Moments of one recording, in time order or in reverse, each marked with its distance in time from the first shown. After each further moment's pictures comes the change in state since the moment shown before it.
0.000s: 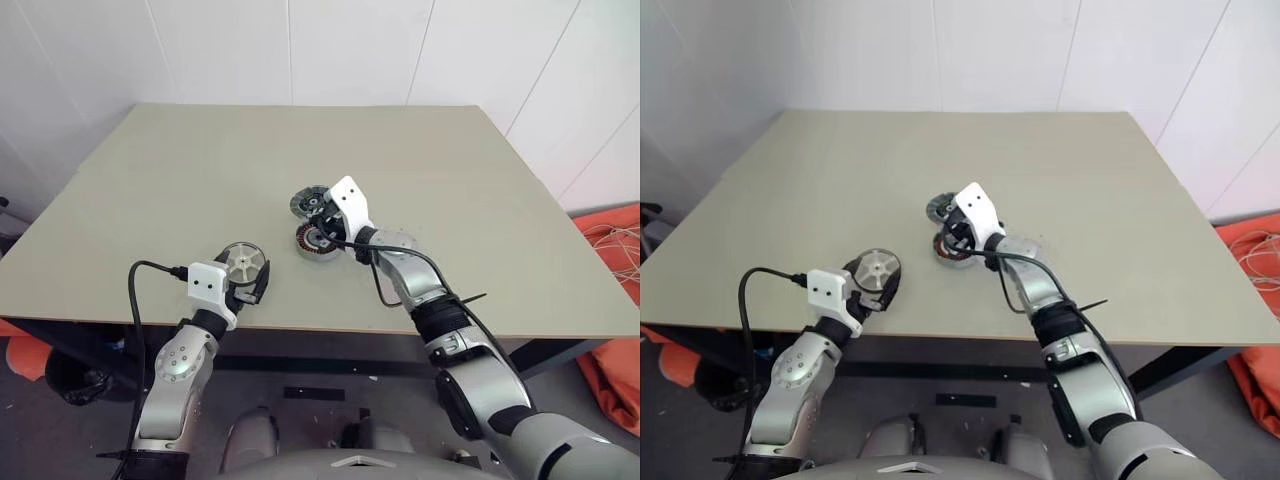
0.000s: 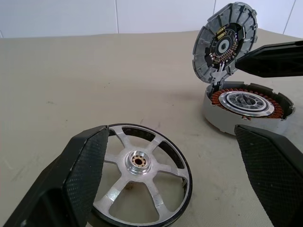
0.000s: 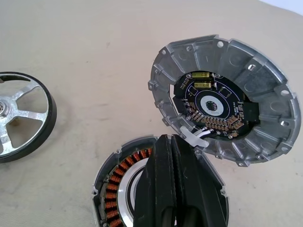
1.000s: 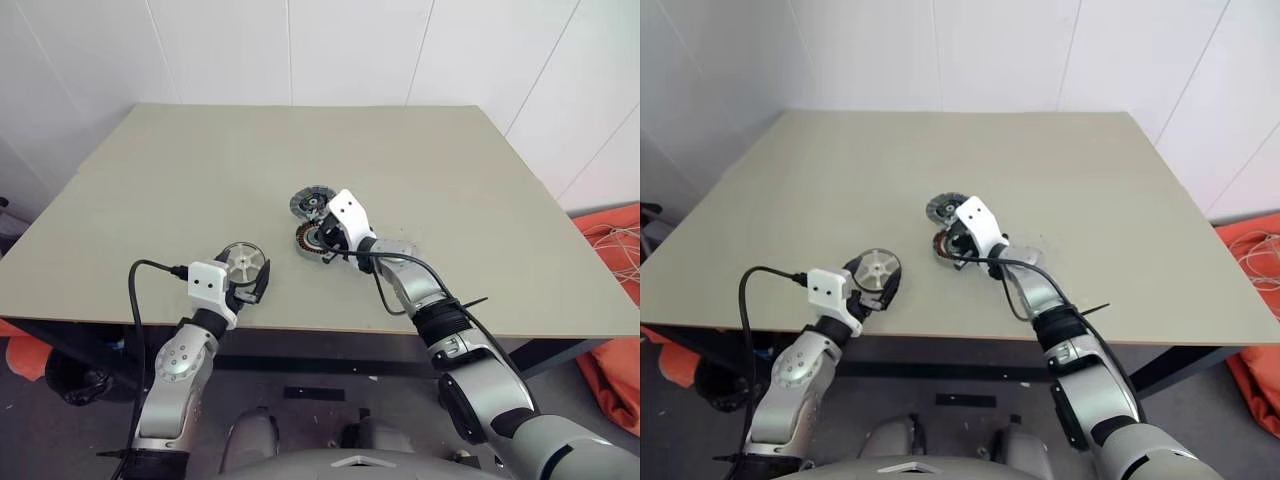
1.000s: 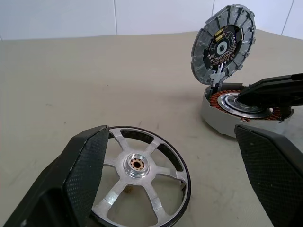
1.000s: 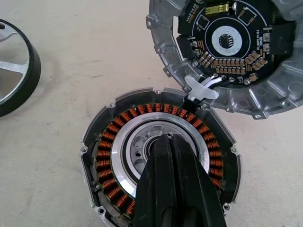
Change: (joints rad) left arm -0.006 0.000 0.000 0.001 0.001 0.000 -0.002; right arm -0.005 -0.005 0.019 0.090 -0.044 0.018 -0.002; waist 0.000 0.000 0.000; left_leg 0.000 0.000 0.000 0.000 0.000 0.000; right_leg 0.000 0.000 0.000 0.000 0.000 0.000
